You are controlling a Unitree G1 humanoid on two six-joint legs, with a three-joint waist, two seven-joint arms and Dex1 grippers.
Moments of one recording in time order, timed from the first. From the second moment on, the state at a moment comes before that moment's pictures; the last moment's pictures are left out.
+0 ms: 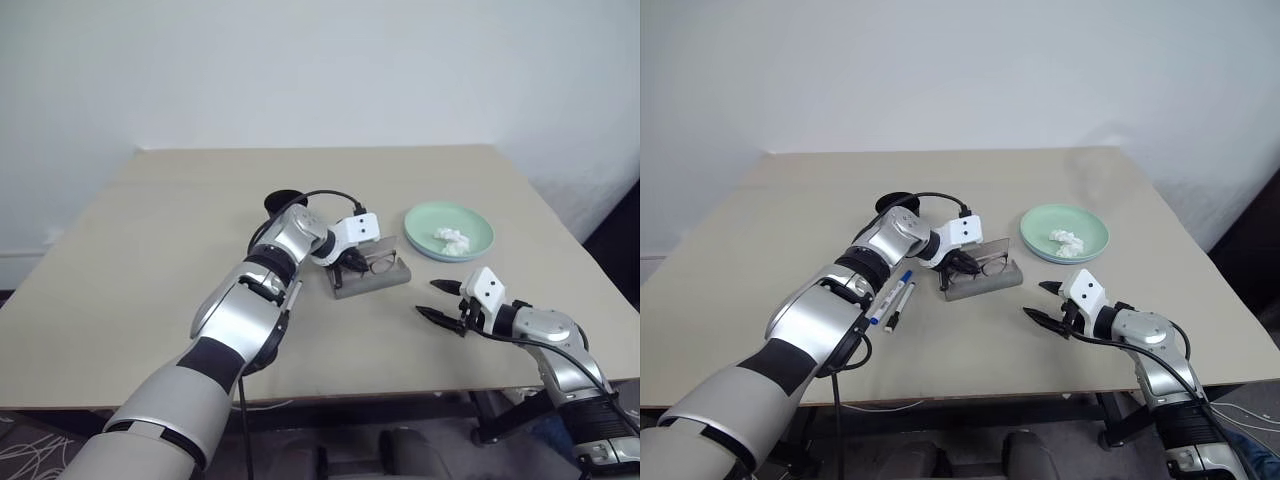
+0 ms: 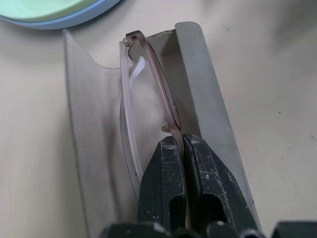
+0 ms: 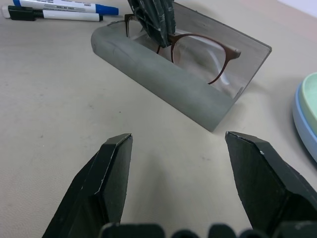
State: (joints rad) left arm -1.22 0.13 -0.39 1.29 0.24 0.01 -1.10; right arm -0.19 -0.55 0.06 0.13 0.16 0.04 0.90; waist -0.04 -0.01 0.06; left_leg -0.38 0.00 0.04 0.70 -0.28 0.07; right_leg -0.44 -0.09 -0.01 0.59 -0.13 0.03
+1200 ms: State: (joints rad) left arm -1.18 0.10 -0.31 1.27 0.23 0.00 -1.22; right arm -0.19 -0.55 0.06 0.14 0.16 0.02 0.90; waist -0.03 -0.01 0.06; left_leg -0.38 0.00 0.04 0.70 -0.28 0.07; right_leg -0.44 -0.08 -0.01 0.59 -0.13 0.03
